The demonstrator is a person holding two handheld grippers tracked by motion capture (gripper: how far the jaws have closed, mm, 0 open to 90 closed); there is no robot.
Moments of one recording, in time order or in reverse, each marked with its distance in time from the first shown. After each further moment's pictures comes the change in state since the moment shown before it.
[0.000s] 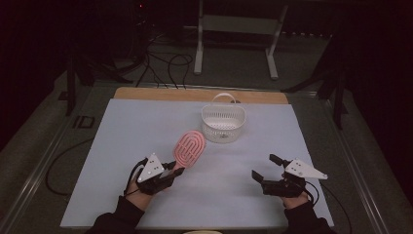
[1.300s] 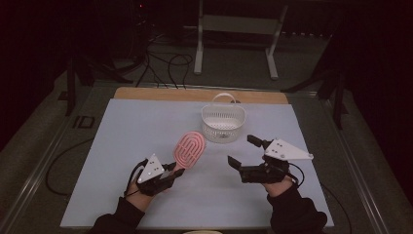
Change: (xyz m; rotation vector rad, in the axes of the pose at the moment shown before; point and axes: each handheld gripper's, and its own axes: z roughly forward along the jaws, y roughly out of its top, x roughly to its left) left arm -0.003 -0.001 0.002 0.004 -0.006 -0.003; right arm 0.059 0.095 0.027 -0.059 0.115 -0.086
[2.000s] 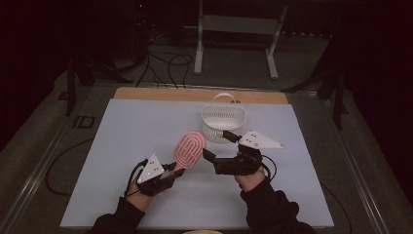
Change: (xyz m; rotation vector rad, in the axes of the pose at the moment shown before) left arm 0.000 0.001 -0.001 -0.016 -0.006 0.000; right arm 0.025 0.010 0.054 -0.022 0.047 0.157
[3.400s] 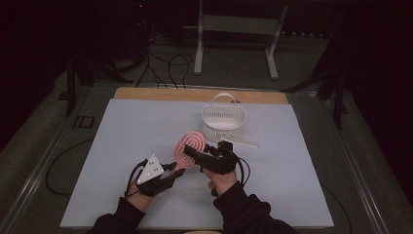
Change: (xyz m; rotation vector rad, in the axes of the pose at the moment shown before) left arm -0.001 0.001 -0.001 -0.012 0.004 0.008; right arm 0.011 -0.034 0.055 0.057 0.040 0.407
